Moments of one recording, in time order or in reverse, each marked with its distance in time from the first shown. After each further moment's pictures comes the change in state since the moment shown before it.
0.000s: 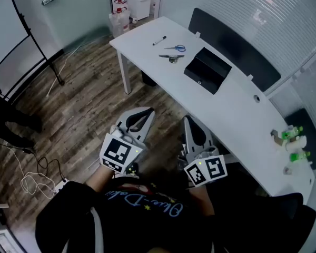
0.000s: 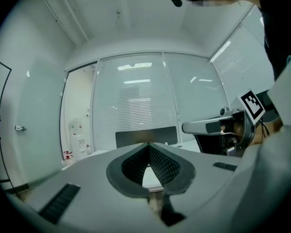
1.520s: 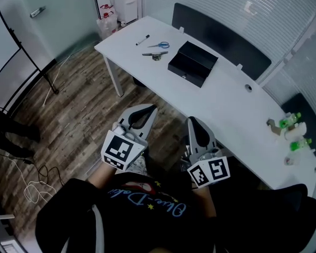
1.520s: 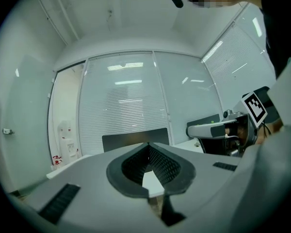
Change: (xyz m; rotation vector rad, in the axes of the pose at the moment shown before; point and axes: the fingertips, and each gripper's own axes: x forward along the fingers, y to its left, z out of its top) left arm 0.058 -0.066 0.010 0.036 -0.017 -0.081; right arm -0.063 -0.068 0.010 -0.003 -0.038 -0.081
